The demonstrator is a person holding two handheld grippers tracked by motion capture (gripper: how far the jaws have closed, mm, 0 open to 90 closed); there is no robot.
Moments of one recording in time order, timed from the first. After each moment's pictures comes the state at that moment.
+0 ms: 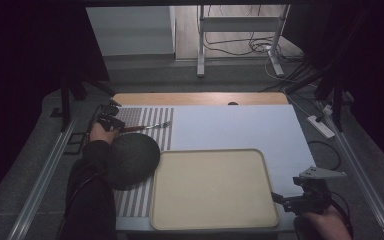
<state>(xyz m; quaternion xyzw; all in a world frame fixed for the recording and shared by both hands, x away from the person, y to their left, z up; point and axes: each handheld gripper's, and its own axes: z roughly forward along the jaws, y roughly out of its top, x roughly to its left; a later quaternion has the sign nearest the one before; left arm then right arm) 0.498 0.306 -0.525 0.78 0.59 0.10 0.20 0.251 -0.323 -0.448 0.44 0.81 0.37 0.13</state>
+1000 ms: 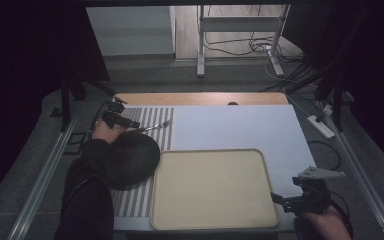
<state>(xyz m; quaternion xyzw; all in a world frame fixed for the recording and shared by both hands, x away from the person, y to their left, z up) 0.498 0.286 -0.507 0.80 0.54 0.08 0.25 0.251 -0.322 -0.449 0.44 0.81 0.36 0.13</state>
